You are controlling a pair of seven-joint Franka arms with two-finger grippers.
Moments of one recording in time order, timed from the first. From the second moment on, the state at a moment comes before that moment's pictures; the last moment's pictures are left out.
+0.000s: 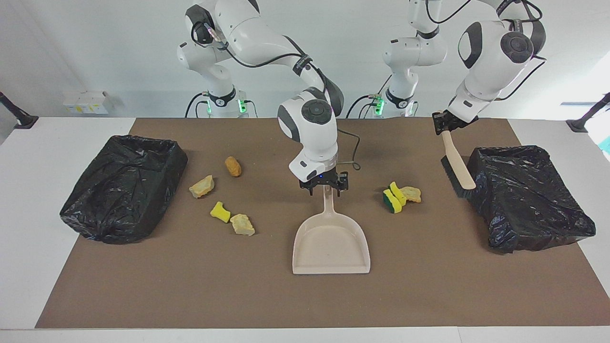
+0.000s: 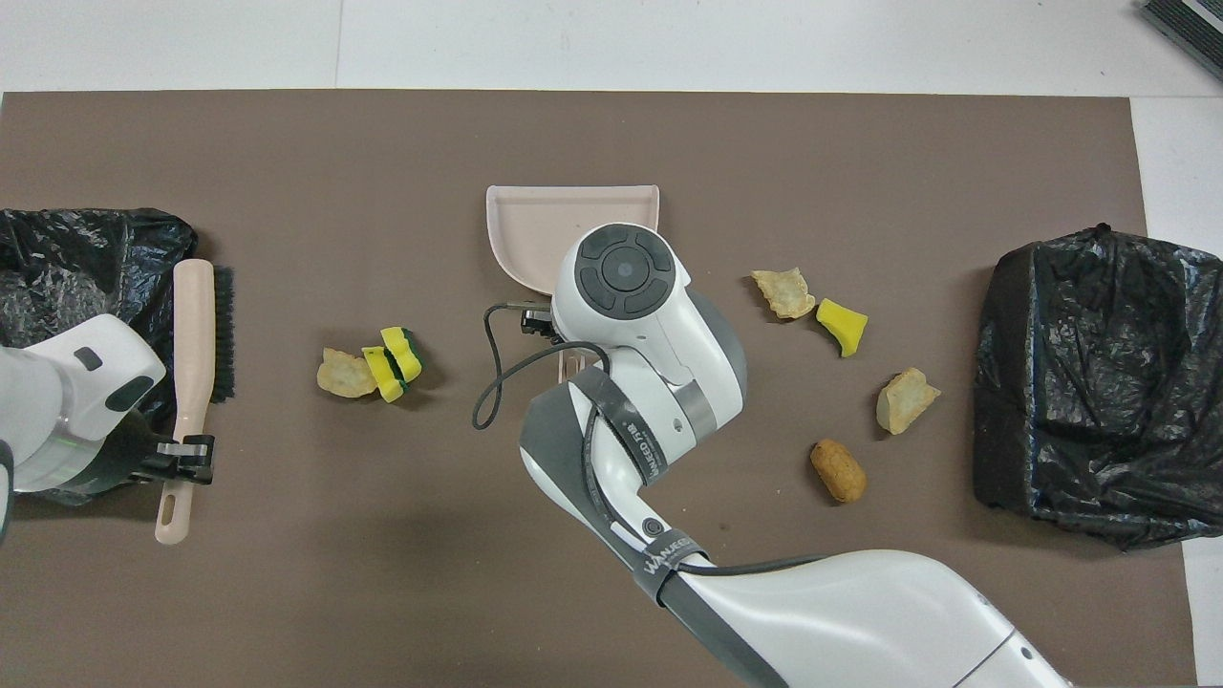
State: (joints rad) left arm -0.01 -0.24 -0.06 -2.13 -0.02 1.69 -0.06; right arm 0.56 0.54 0.05 -1.49 0.03 2.13 0.72
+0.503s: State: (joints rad) left arm -0.01 -0.24 -0.07 -2.13 -0.02 1.69 -0.06; right arm 0.59 0.57 0.05 -1.49 -0.05 2.14 0.72
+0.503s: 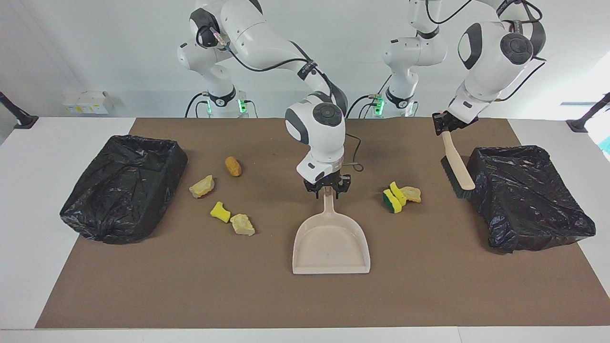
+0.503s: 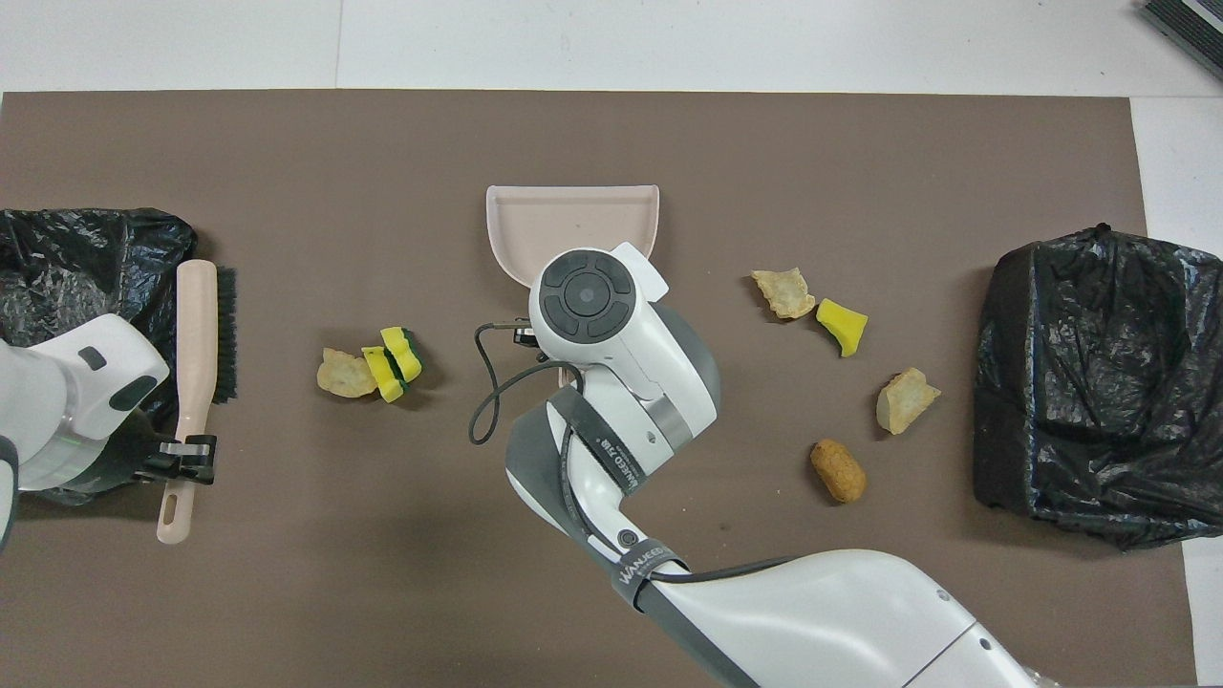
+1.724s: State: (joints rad) left arm 0.00 -0.18 -0.08 -2.23 -0.02 1.75 -0.21; right arm 0.43 0.37 0.04 -1.59 -0.06 1.84 -0.22
